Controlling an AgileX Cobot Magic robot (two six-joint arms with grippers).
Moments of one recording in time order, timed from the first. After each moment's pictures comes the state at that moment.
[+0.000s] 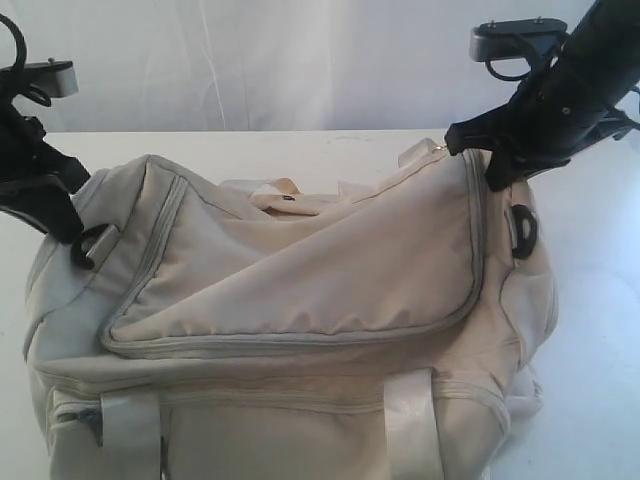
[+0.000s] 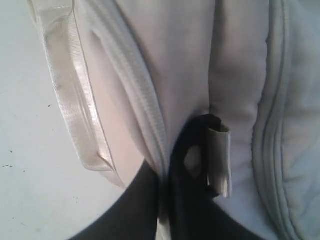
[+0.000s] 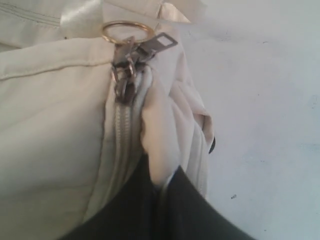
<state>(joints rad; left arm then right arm) 0.01 1.59 -1.34 -0.31 1.24 0.42 0.05 1.69 -1.41 0.10 0.96 -0.08</state>
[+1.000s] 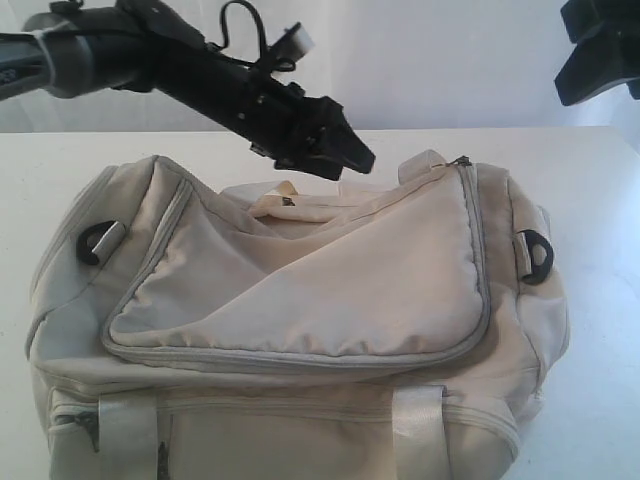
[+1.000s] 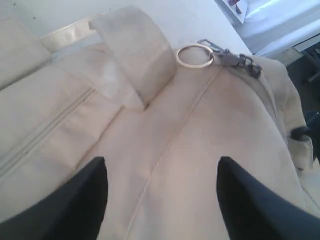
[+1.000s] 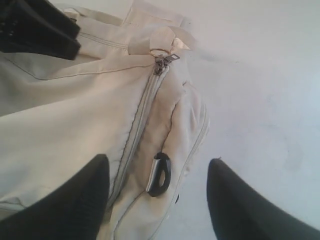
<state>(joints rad) -0.30 2.16 -1.91 -1.01 1.08 0.66 0.04 1.25 -1.44 0.13 1.21 -0.08</state>
